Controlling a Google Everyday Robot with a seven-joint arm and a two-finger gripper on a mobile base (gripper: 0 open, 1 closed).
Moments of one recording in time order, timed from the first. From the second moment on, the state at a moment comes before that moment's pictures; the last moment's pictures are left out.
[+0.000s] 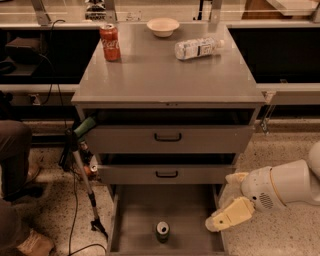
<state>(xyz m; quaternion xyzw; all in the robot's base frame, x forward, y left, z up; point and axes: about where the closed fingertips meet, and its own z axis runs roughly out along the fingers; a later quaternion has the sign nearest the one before) 0.382 -0.148 0.719 -0.39 0.84 0.30 0.24</state>
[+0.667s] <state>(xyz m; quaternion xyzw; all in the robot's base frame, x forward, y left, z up) 0.383 -0.146 0.691 -0.41 0.83 0.30 0.25</state>
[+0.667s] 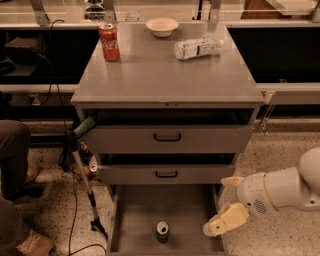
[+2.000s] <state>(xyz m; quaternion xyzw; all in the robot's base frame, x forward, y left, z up) 0.392 -0.111 0.508 -0.44 0.79 0.36 0.22</state>
